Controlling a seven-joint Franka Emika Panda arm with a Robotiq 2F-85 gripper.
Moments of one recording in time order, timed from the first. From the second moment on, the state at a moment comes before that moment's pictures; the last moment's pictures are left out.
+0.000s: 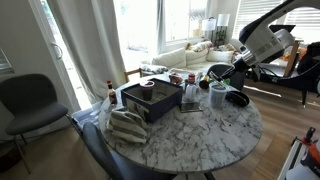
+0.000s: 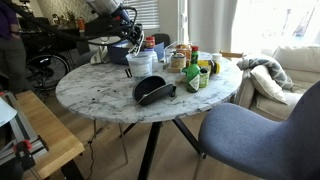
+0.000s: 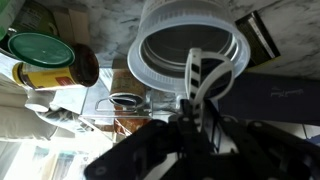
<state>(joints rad) 0.83 -0.49 -1.30 -2.66 0.87 3.06 -1.72</state>
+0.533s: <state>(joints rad) 0.89 -0.54 -1.34 -2.63 0.87 3.11 -1.76</state>
